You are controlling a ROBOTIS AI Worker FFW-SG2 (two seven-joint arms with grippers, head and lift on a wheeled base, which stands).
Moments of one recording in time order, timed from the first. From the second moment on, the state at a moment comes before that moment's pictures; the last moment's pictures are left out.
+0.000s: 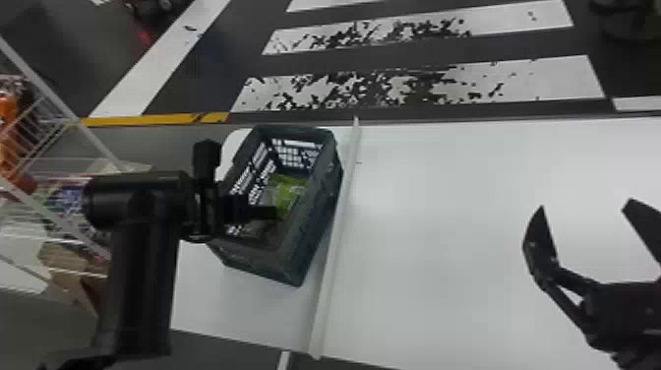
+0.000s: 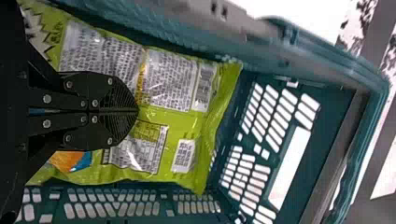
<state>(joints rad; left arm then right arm) -0.26 0.33 0.22 -1.45 -0.01 1.25 -0.57 0.59 -0.33 0.34 -2.12 -0.04 -0.10 -0.33</state>
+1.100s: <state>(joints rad) 0.02 0.28 0.36 -2.02 0.18 1.24 -0.30 0.63 -0.33 0.34 -2.13 -0.01 -0.17 -0.33</state>
